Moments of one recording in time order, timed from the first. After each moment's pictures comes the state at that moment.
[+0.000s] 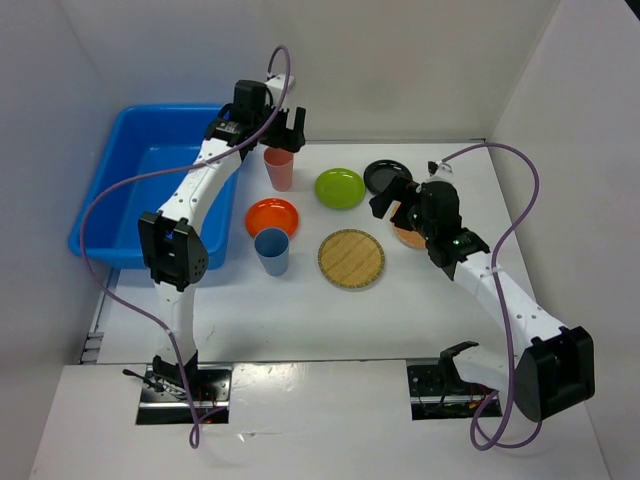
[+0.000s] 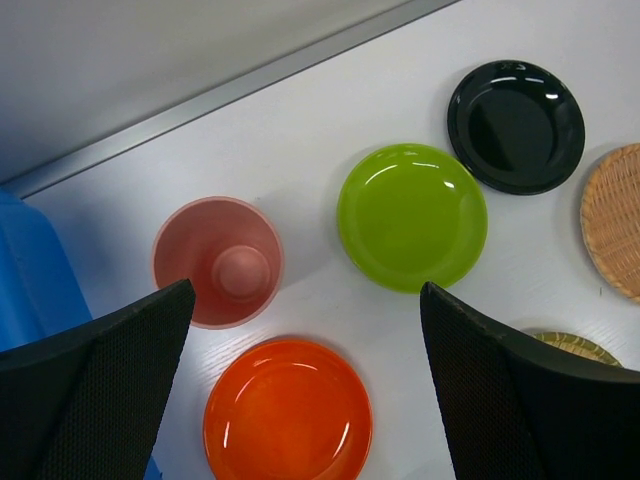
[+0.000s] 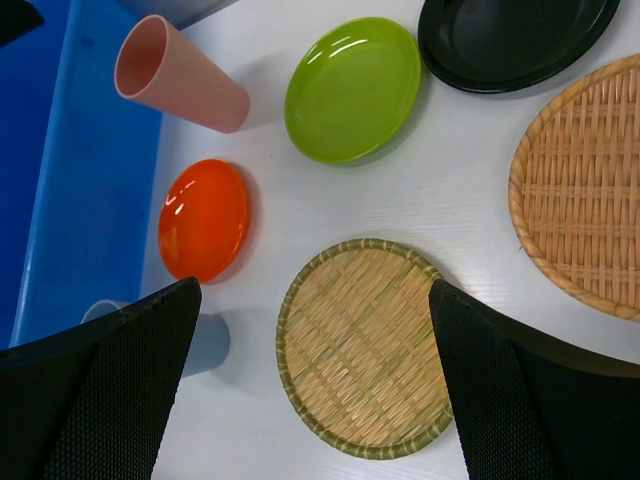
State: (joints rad) left arm -0.31 2.10 2.19 -0.58 0.17 0.00; right arm 0.33 1.14 0.85 -0.10 0.04 0.62
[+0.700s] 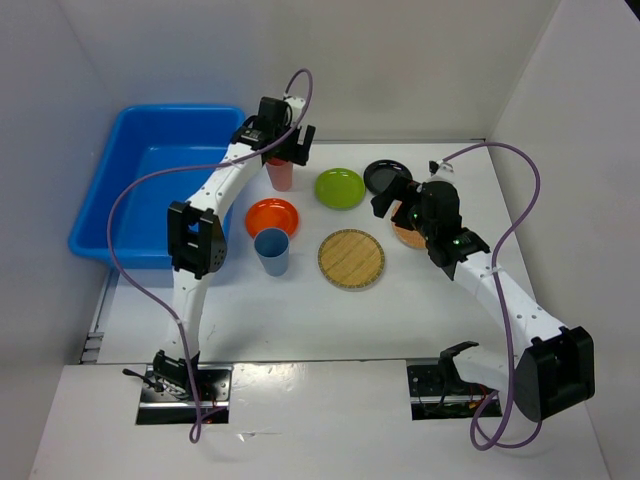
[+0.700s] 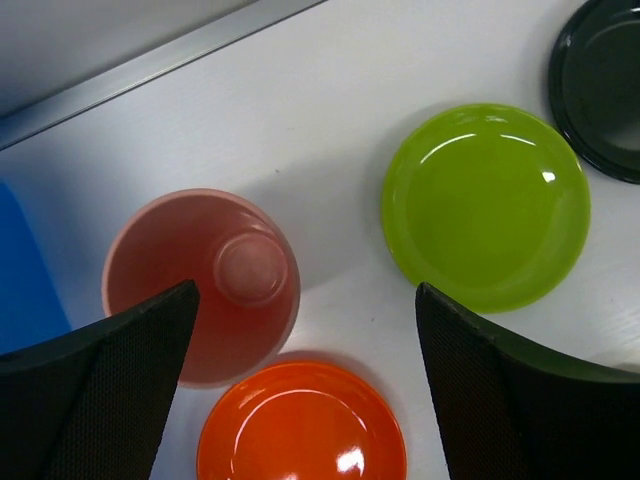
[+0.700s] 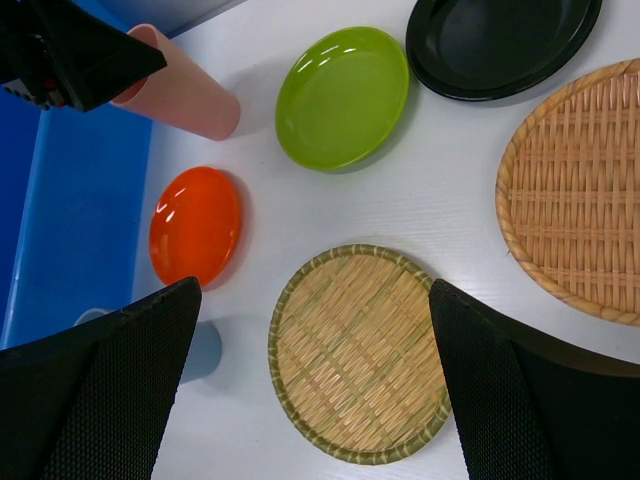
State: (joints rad) left arm -0.34 2.31 2.28 -0.62 0.04 0.02; right arm 0.33 1.15 0.86 -0.10 0.07 0.61
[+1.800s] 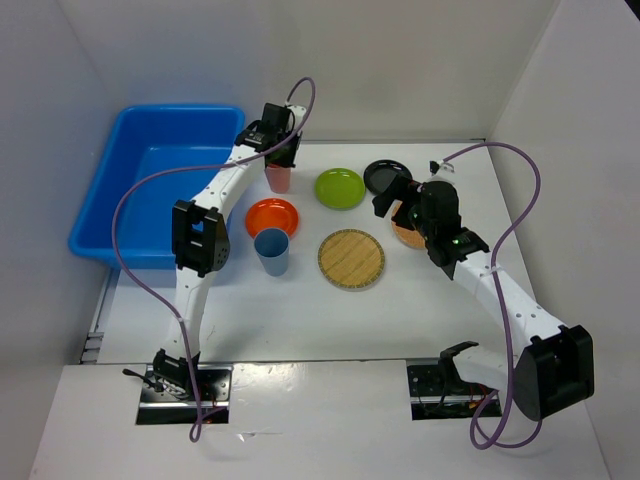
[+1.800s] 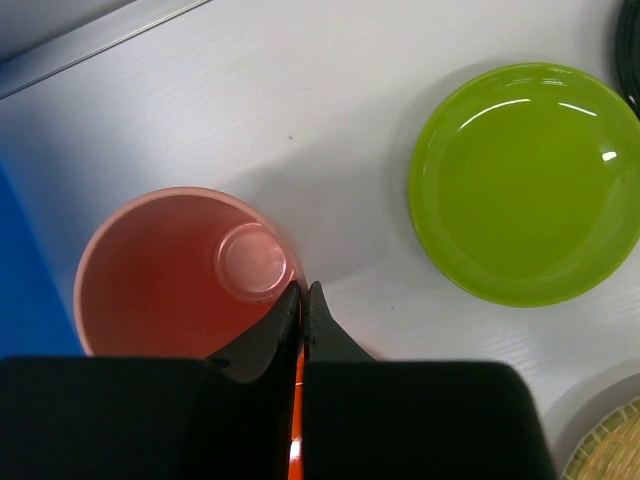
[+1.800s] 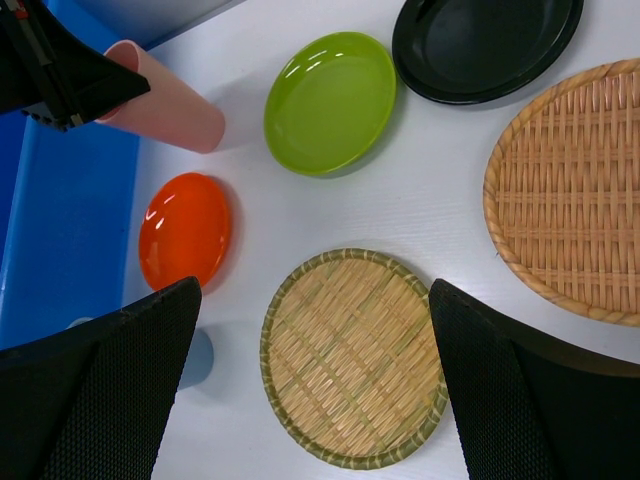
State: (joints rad) left arm -0.34 2.37 2.31 -0.66 0.00 0.02; right arm 0.33 1.15 0.86 -0.10 0.09 0.60
